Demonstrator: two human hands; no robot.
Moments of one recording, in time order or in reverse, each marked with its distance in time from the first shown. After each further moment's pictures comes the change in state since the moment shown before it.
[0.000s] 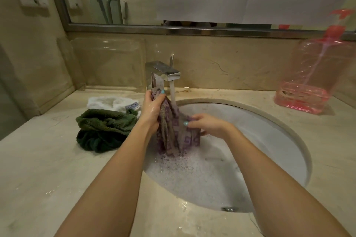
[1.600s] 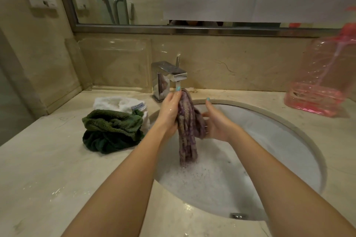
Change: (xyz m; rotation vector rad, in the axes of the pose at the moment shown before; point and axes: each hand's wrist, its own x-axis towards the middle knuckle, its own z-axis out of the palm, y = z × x) left_hand -0.008 -0.008 0.030 -0.053 -0.086 -0.013; right_hand -0.004 -0.015 0.007 0.666 0.167 0.154
